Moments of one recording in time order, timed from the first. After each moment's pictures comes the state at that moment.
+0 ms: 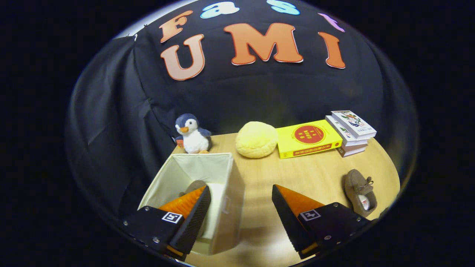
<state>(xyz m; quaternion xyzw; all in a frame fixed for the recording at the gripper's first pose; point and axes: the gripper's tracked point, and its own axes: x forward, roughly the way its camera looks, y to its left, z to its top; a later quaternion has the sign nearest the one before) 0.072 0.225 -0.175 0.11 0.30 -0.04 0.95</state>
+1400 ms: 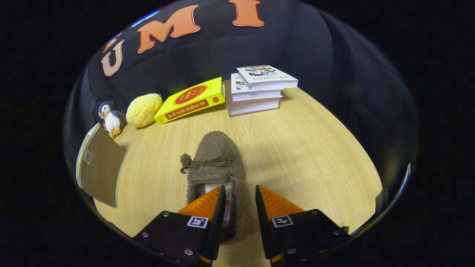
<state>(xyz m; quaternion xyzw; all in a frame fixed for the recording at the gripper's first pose) -0.031 -0.094 -0.332 0.11 0.42 -0.14 0.89</state>
